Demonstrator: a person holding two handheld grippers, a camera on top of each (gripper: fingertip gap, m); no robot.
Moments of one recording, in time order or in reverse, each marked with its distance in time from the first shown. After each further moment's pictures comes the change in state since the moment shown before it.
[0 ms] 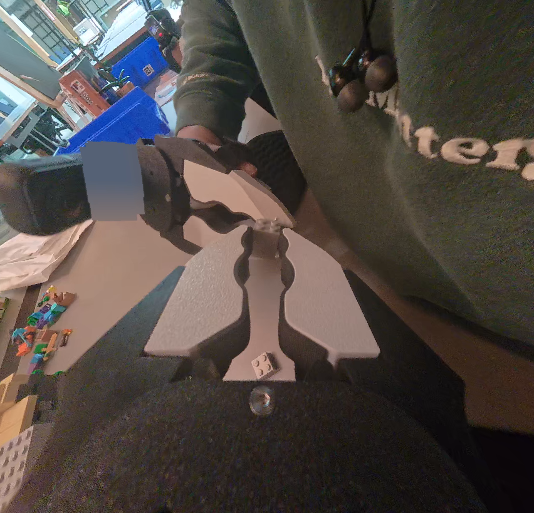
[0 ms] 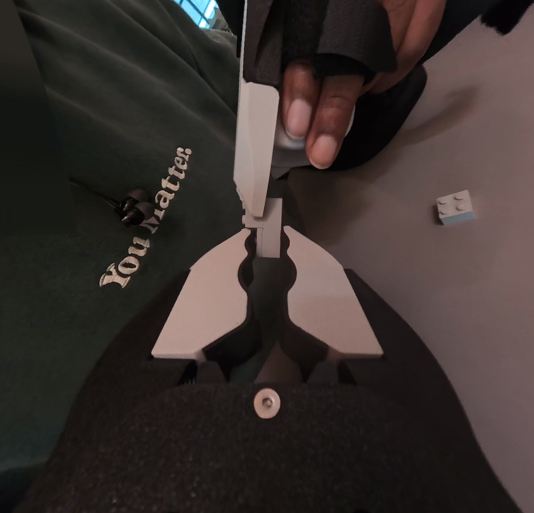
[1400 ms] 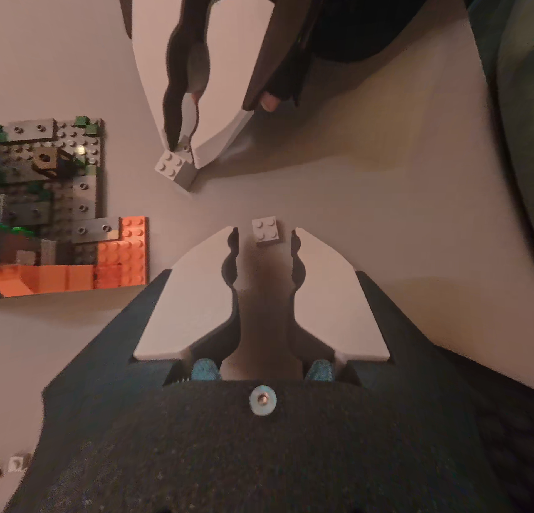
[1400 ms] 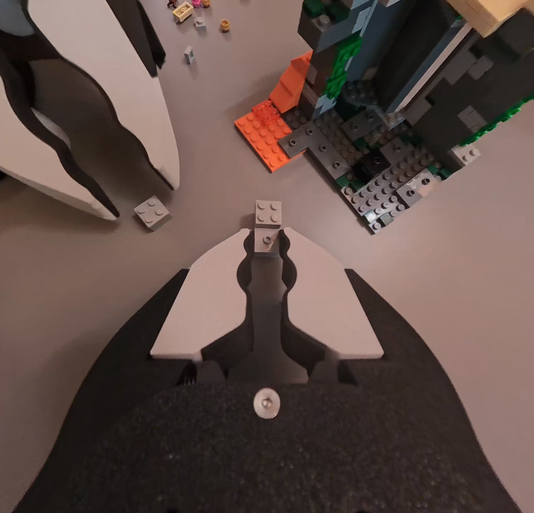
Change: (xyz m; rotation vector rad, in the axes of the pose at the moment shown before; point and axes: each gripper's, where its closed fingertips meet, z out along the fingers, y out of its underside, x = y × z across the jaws) left arm -0.003 0.120 -0.025 -0.474 -0.024 -0.514; right arm 0.141 -0.015 -0.068 -0.035 1.225 -0.169
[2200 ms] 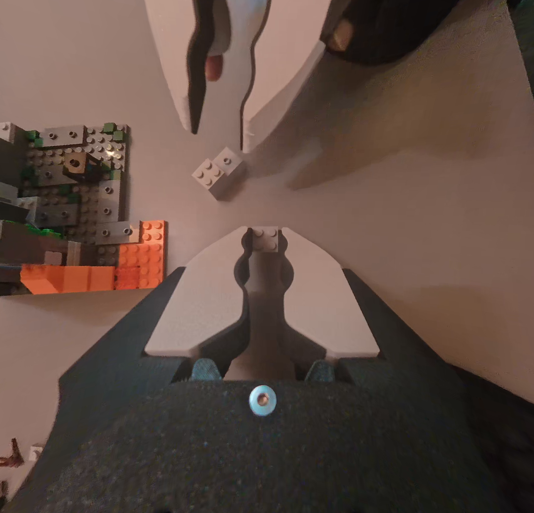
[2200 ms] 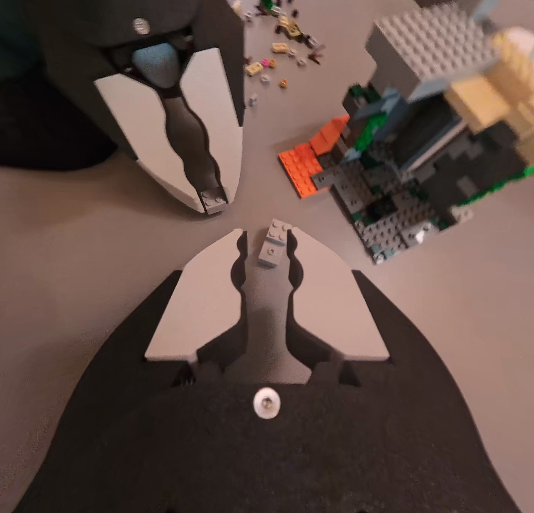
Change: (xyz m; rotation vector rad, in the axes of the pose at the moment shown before) left arm -0.012 -0.003 0.005 0.012 -0.078 0.009; right arm -0.019 -0.020 -0.029 0.113 -0.127 -0.159
